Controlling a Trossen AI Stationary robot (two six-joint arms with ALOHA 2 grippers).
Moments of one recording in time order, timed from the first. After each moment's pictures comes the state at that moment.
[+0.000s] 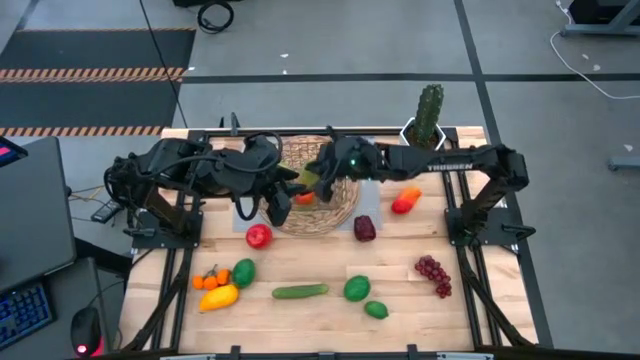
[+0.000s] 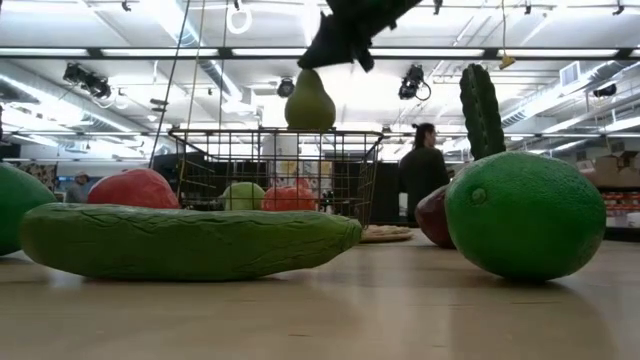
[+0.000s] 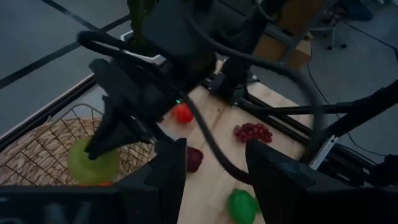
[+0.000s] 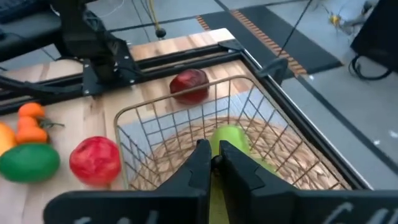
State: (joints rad) left arm -0.25 1.66 2.31 -1.24 -0.47 -0.64; right arm -0.12 1.64 1.41 -0.25 0.19 0.13
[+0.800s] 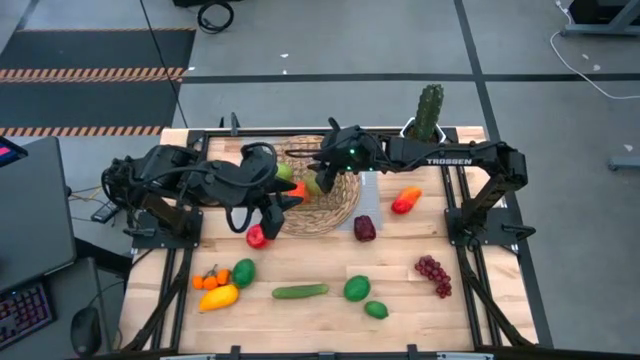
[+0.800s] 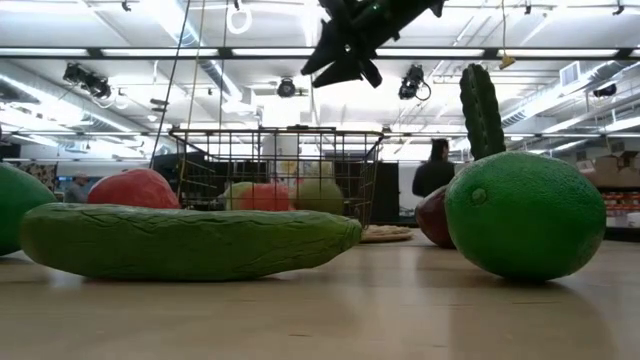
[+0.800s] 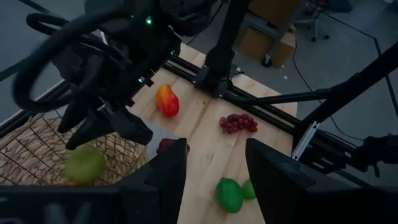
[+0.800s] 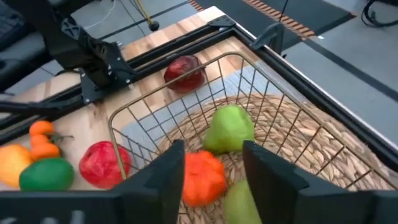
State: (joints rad) left arm -0.31 1.66 2.31 -1.24 -0.47 -0.64; right arm -0.19 1.64 1.40 -0.31 0.11 0.31
